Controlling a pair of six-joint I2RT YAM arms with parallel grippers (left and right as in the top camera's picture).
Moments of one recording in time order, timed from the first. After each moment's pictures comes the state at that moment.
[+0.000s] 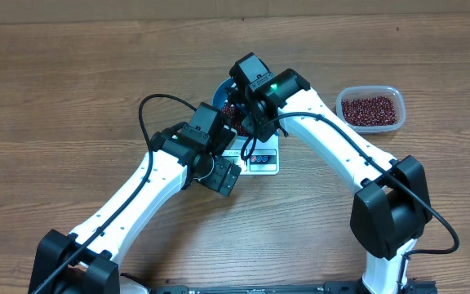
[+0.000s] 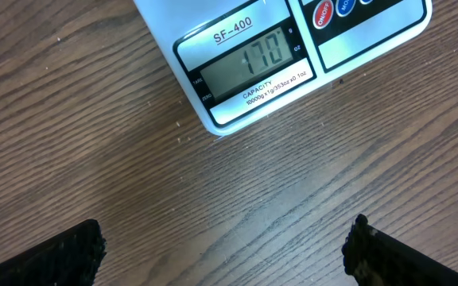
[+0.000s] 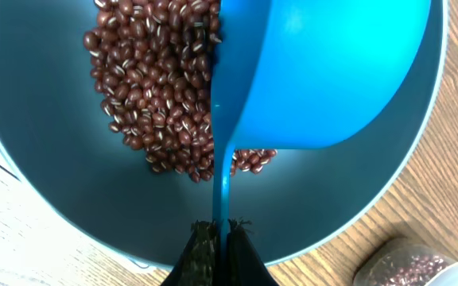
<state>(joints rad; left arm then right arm) -0.50 1.55 1.09 -0.88 0.06 -0.02 0.60 2.00 1.73 -1.07 0.17 -0.27</state>
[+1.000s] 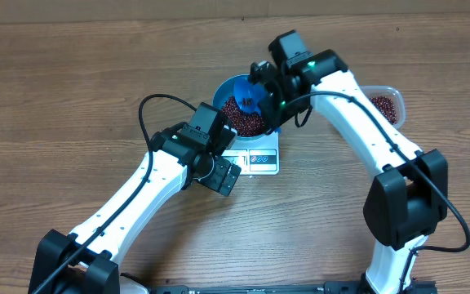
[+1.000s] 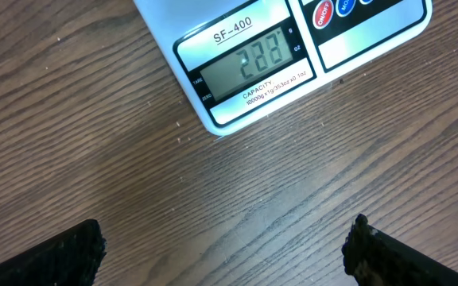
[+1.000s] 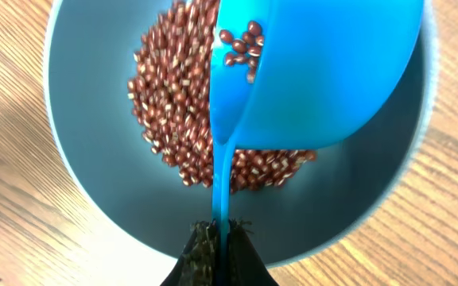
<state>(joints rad) -0.50 1.55 1.09 -0.88 0.06 -0.02 0.41 2.00 1.77 -1.07 -0.26 -0.22</state>
